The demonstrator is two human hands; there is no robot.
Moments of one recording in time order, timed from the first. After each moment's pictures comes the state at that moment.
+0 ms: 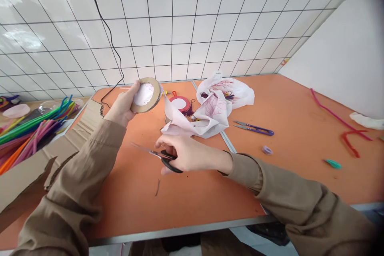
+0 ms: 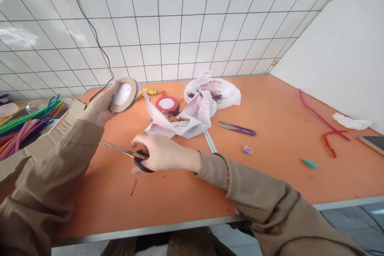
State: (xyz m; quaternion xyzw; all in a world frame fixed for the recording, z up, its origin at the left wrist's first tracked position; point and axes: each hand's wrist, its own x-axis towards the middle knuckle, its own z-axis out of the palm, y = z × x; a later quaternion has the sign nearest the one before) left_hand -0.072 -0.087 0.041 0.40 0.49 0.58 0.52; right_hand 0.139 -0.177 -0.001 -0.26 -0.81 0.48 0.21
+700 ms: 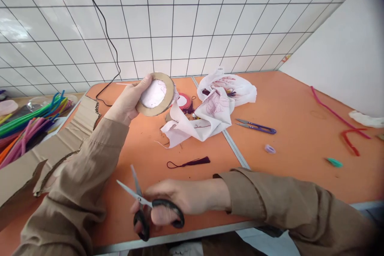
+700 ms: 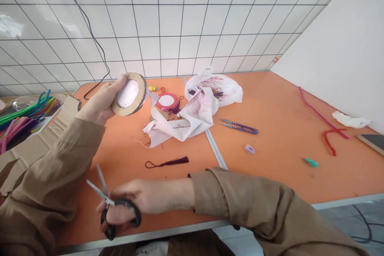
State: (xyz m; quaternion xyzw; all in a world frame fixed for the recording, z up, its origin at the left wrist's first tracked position) left_hand -0.047 -0.095 0.051 0.47 0.46 0.55 0.51; right_hand 0.114 -0.237 -0.025 -0.08 -0.53 0.84 0.05
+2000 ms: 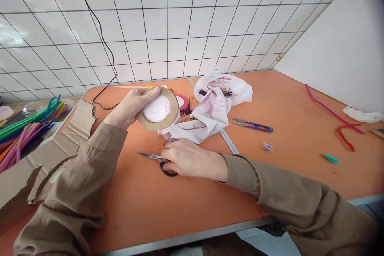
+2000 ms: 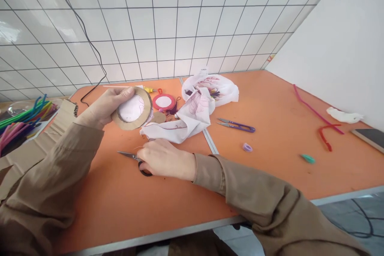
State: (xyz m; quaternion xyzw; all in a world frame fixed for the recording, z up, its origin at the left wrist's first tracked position) left_hand -0.048 -0.104 0.051 0.59 0.45 0.41 0.53; right_hand 0.135 -0.179 -0.008 -0.28 -0.95 0.14 0.04
